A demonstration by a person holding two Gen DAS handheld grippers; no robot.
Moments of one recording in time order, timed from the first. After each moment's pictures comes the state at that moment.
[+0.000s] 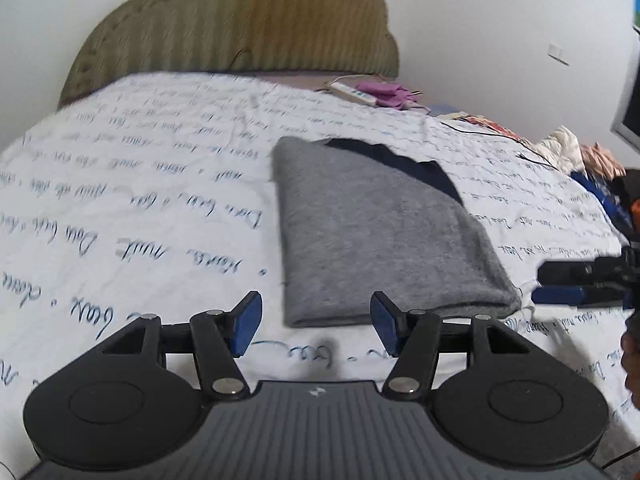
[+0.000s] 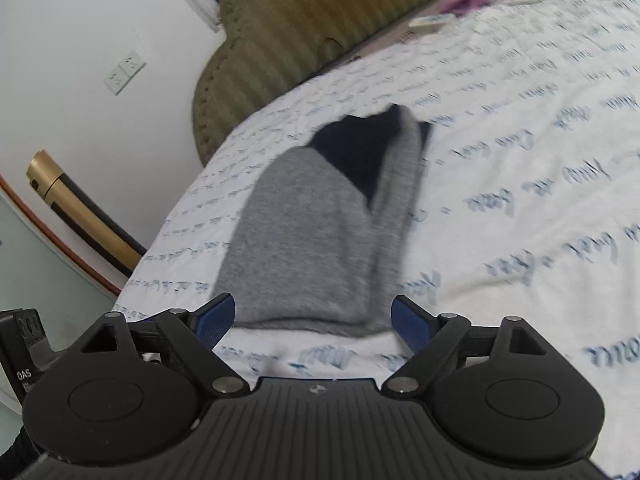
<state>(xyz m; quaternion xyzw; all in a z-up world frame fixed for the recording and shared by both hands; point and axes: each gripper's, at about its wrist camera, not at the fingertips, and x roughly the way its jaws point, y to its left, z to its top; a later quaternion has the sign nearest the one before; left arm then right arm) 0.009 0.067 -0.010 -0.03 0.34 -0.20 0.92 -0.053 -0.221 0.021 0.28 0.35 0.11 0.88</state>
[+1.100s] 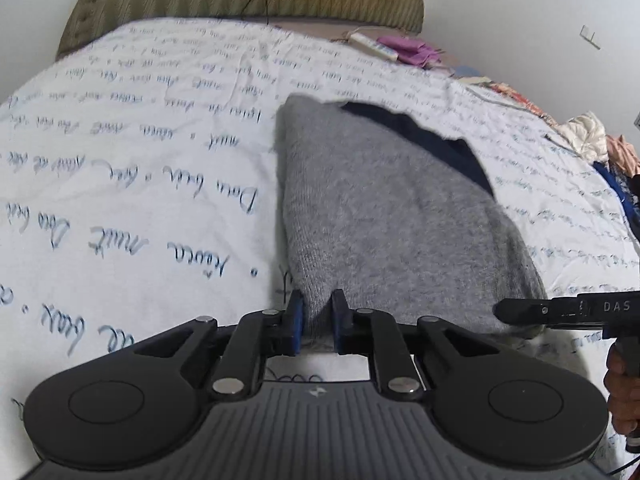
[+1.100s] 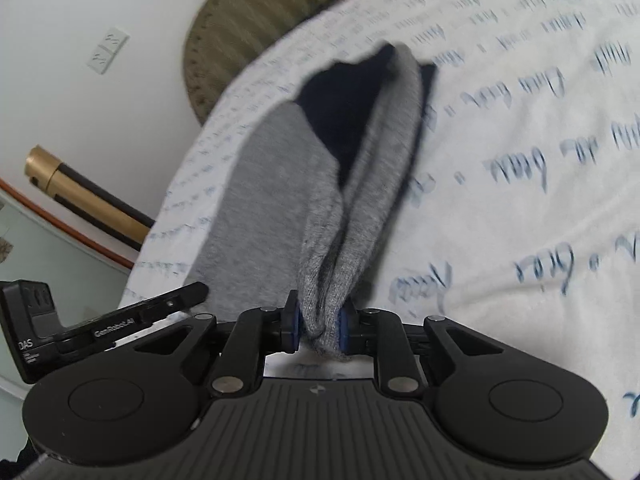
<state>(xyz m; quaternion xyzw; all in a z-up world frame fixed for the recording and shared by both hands) 0.058 0.042 -0.016 -0.03 0.43 -0.18 0.88 0.000 -0.234 -0.010 0.32 0.43 0.15 0.83</state>
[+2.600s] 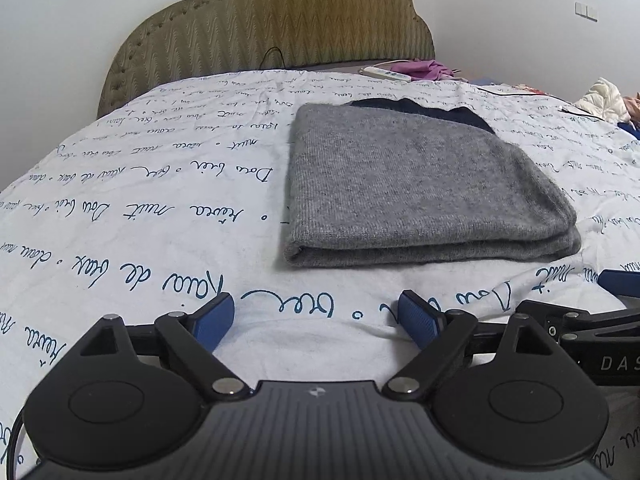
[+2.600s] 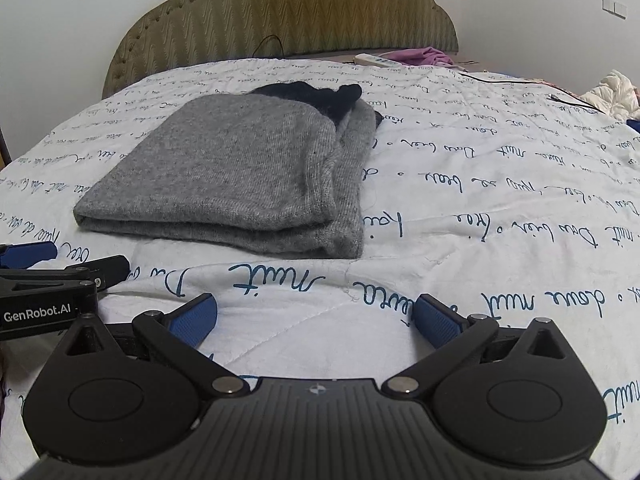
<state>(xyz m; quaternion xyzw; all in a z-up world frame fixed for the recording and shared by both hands) -0.021 0.019 -0.057 0.06 0.32 -0.11 0.94 -0.074 -0.122 -0.019 0.04 0.35 -0.07 0.93</state>
